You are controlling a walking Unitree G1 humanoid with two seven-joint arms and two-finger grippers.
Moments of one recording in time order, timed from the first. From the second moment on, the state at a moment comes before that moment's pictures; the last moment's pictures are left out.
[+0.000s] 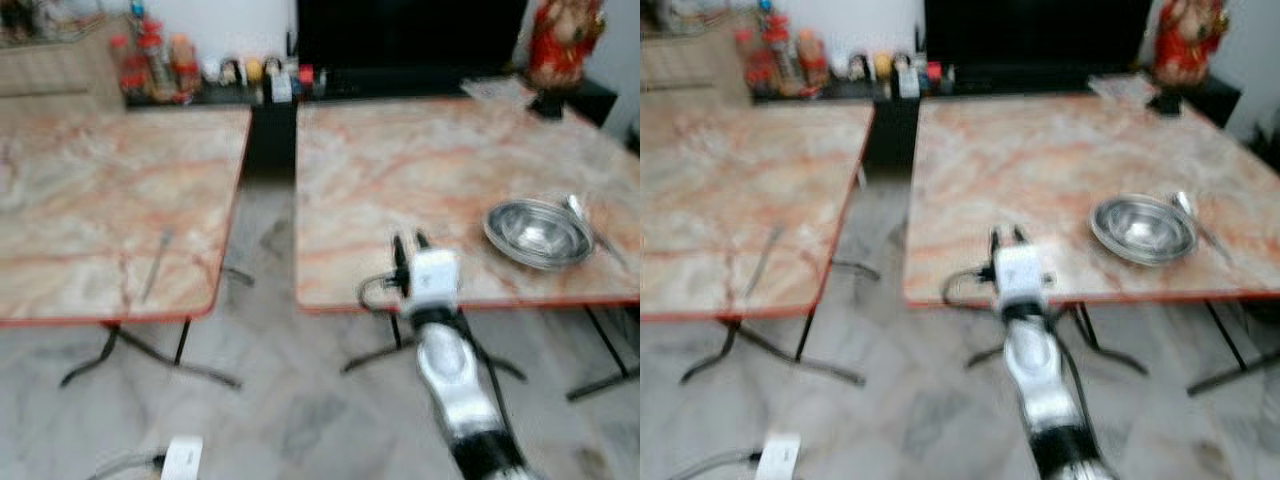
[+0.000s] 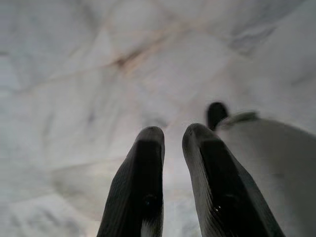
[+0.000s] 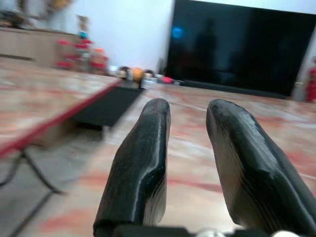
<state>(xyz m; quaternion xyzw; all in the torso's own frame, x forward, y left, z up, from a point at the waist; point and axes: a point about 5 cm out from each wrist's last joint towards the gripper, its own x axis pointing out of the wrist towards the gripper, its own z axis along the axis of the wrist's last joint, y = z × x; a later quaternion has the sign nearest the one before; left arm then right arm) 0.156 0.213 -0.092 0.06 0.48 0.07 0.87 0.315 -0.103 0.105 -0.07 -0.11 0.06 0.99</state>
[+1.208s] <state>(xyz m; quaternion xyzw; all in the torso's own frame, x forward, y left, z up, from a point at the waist) 0.173 0.217 -0.083 0.05 0.46 0.09 0.88 0.323 -0.116 0.106 -0.07 -0.11 0.05 0.99</state>
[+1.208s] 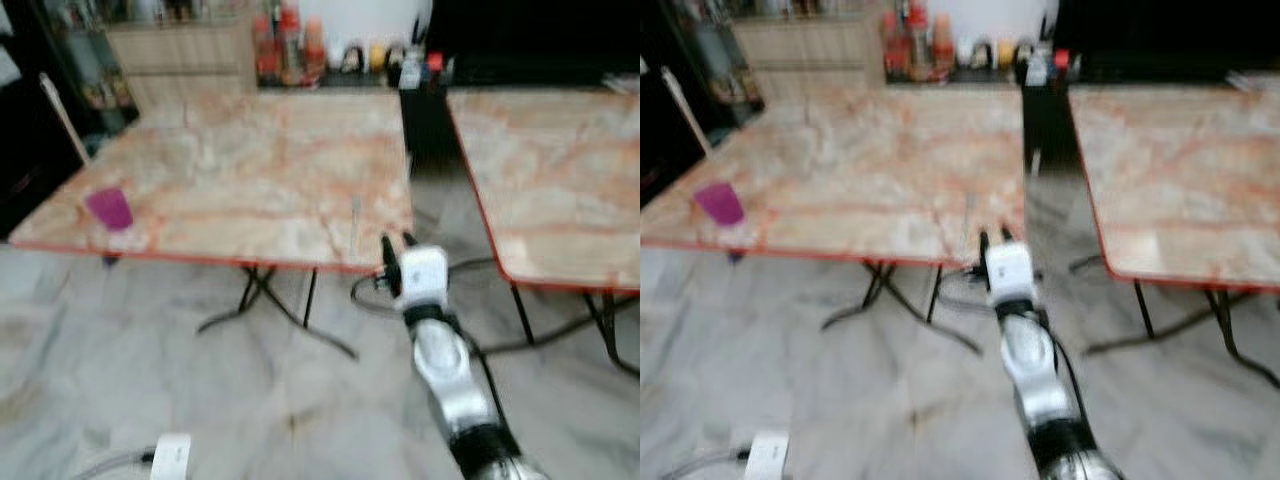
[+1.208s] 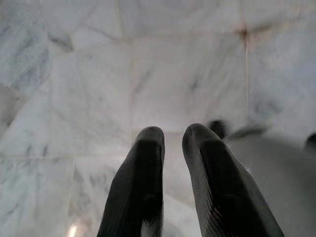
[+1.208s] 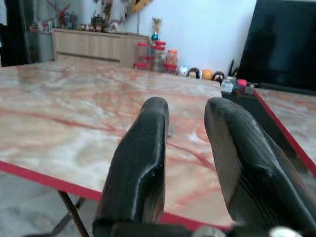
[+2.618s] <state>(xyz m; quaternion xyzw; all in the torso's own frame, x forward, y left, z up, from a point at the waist) 0.170 0.218 -0.084 0.04 0.45 0.09 0.89 0.326 -0.097 0.111 -0.07 -0.10 0.09 0.99</state>
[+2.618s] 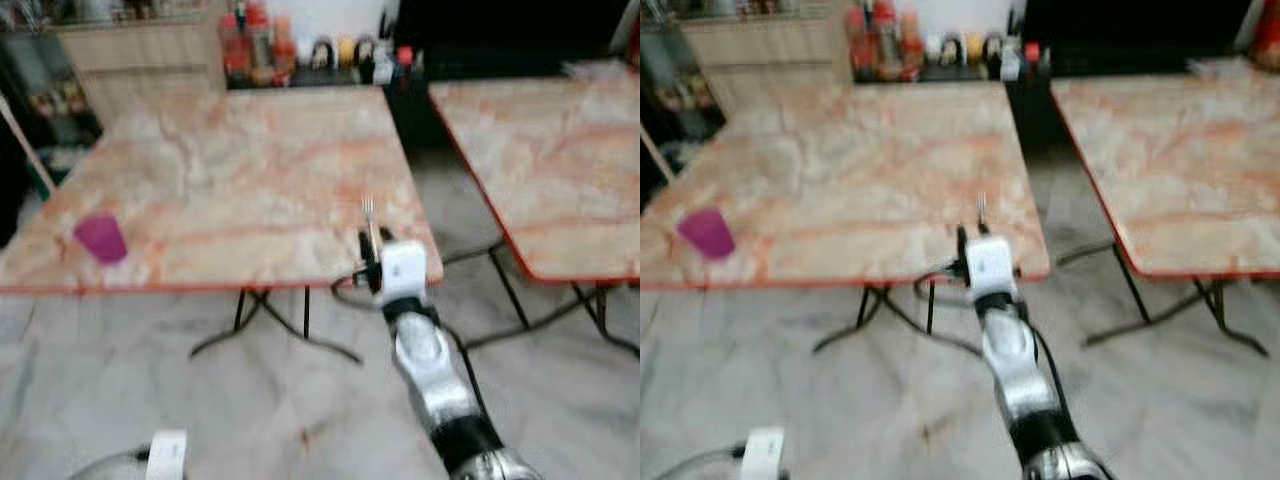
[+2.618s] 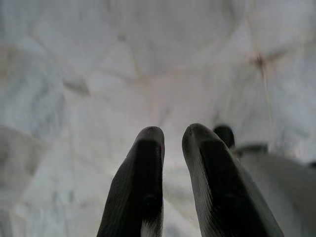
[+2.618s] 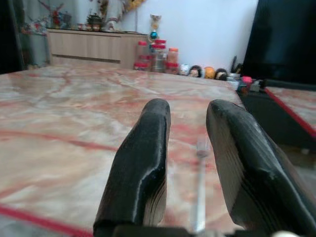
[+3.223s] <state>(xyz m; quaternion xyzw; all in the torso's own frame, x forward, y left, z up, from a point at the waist) 0.170 0.213 -0.085 0.04 0.45 0.09 0.89 0.324 -0.103 0.104 -0.07 -0.08 0.08 0.99</state>
